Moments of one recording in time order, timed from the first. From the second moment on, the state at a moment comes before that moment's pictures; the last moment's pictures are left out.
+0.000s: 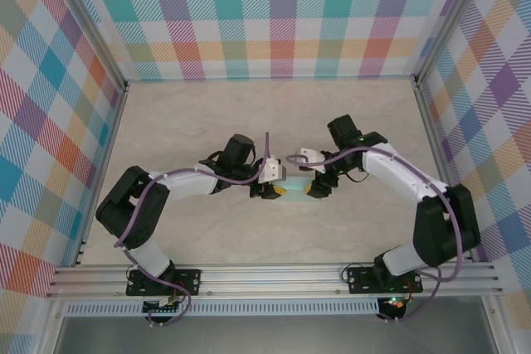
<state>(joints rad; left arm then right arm) -0.64 1.68 0.88 0.04 0.71 0.72 0.42 1.50 1.06 -0.81 -0.55 -1.05</state>
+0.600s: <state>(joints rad) -0.61 1.61 0.81 -0.04 0.72 0.63 0.41 1.55 0.99 -0.71 -0.53 -1.18</state>
